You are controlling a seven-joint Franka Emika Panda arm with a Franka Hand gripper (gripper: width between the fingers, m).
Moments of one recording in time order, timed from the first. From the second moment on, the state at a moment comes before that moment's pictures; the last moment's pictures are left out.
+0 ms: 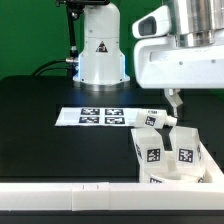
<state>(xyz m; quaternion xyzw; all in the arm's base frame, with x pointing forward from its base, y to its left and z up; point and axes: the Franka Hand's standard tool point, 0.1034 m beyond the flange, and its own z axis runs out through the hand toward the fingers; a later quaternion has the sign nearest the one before) 0.632 0.122 0.116 -0.96 0.28 -0.01 0.09</state>
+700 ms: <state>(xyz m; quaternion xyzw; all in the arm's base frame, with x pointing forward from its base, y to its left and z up) 0.634 0.109 0.114 -0.99 -0.12 -0.05 0.05</state>
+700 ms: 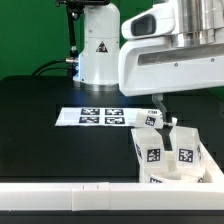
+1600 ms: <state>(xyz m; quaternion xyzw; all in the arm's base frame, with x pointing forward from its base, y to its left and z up) 0.631 0.102 0.076 -0.85 -0.53 -0.03 -0.02</state>
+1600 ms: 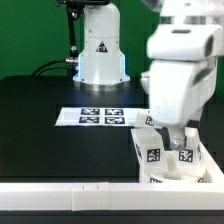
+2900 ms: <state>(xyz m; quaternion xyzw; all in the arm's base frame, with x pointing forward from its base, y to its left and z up) 0.640 0.094 0.079 -1.00 0.01 -0.03 0.04</state>
